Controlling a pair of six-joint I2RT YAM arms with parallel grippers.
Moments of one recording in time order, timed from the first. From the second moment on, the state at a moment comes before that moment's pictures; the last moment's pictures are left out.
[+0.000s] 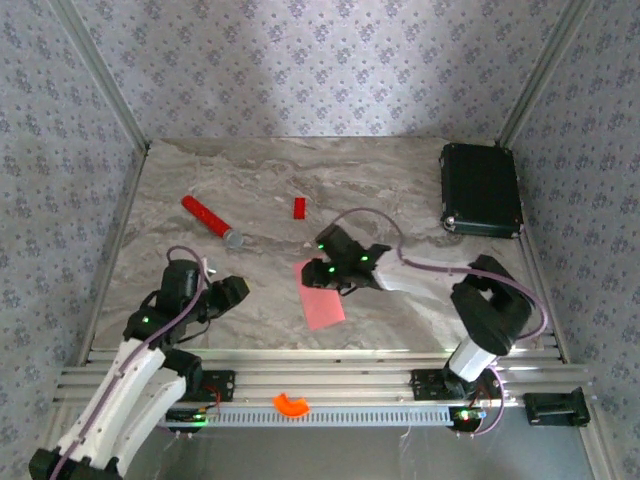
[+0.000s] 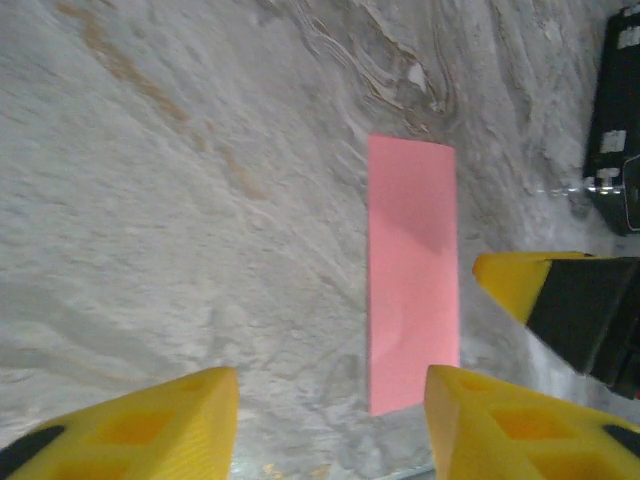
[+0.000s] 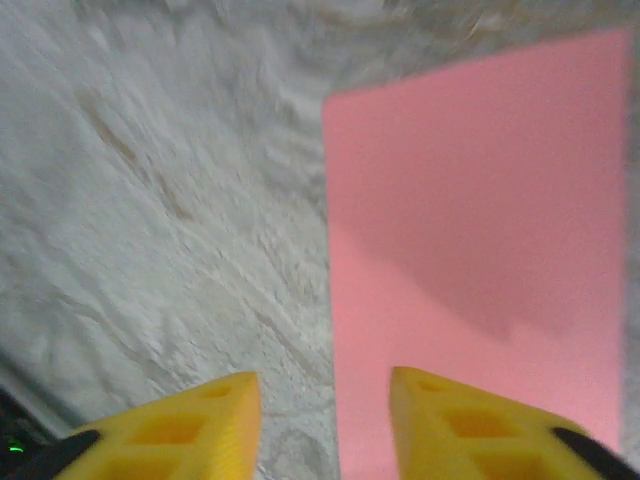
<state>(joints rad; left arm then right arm) -0.33 0.61 0.45 -0.64 0.35 -0.86 0.83 1.61 0.93 -0.22 -0.21 0.82</state>
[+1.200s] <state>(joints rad) -0.74 1.40 0.55 -0.08 0.41 -0.98 0.69 1.65 0.54 0.32 -0.44 1.06</state>
